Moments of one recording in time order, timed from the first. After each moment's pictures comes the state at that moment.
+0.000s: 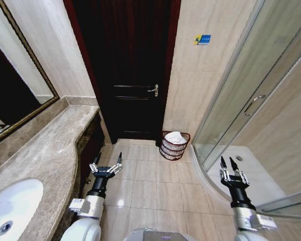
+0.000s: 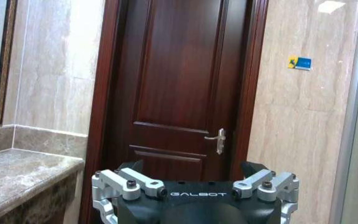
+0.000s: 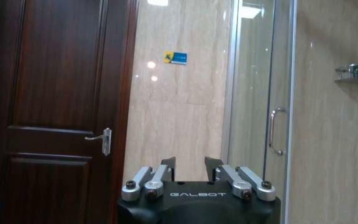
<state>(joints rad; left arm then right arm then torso) 1.85 -1.56 -0.58 -2.38 -0.18 -0.08 0.09 -1.85 1.56 0.84 2.30 0.17 0.21 -0.08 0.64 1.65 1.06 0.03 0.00</state>
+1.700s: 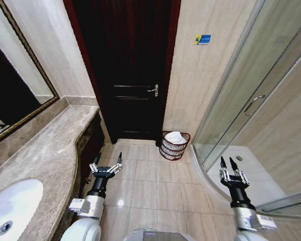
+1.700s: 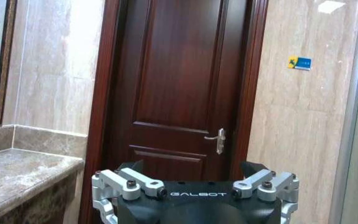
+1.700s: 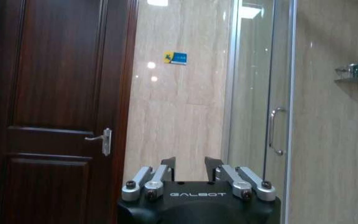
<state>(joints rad) 1.85 -1.56 -0.58 -2.38 -0.18 -0.08 0.09 -1.85 1.56 0.84 2.30 0.17 0.21 -0.08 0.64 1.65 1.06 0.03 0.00</state>
